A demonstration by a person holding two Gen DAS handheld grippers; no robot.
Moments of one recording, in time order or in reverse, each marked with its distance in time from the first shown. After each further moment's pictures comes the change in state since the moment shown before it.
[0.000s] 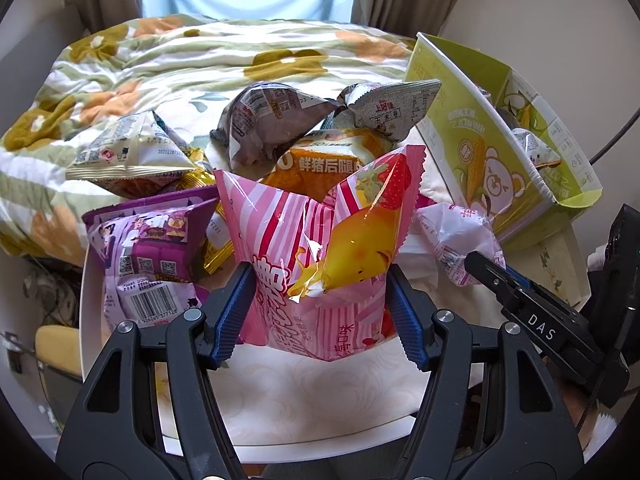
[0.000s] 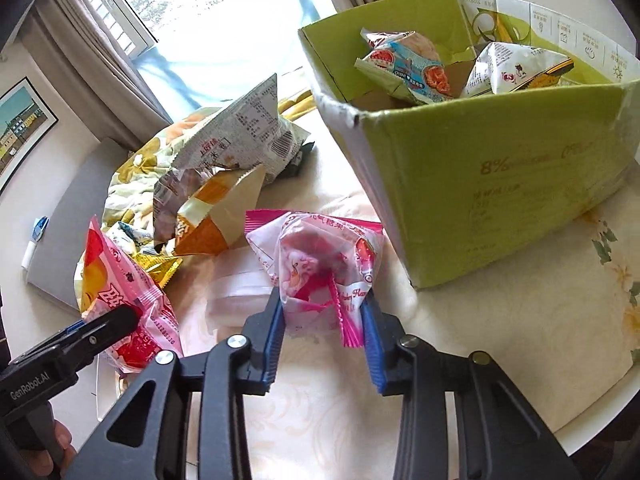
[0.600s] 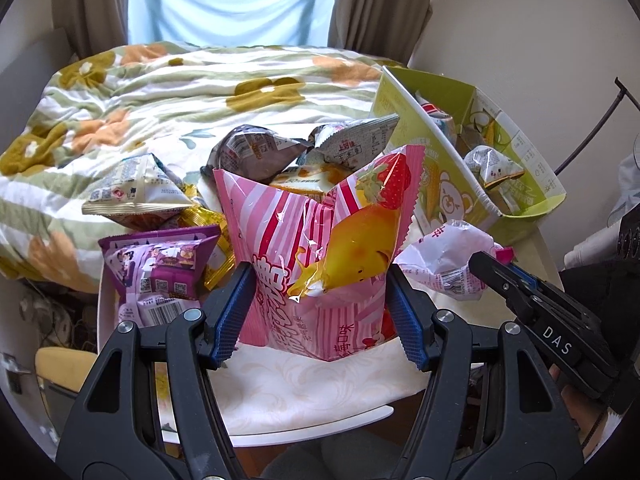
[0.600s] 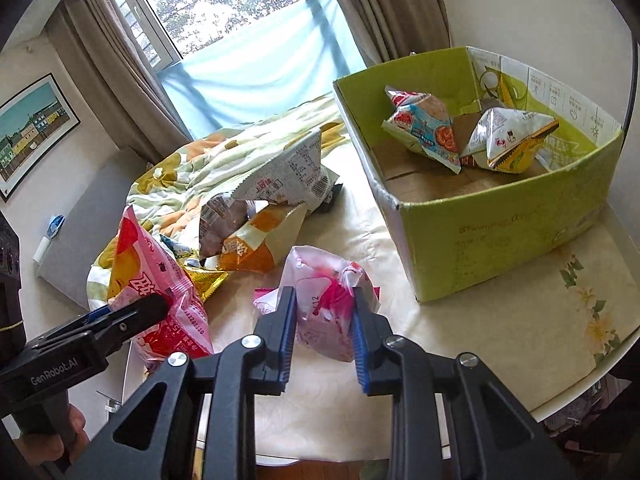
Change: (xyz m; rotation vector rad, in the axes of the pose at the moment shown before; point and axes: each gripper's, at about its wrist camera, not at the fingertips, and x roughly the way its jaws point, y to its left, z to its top) left arm -0.053 -0.013 0.007 0.047 -0.076 -0.058; right arm -0.060 0.032 0.004 -0.070 -0.101 0.018
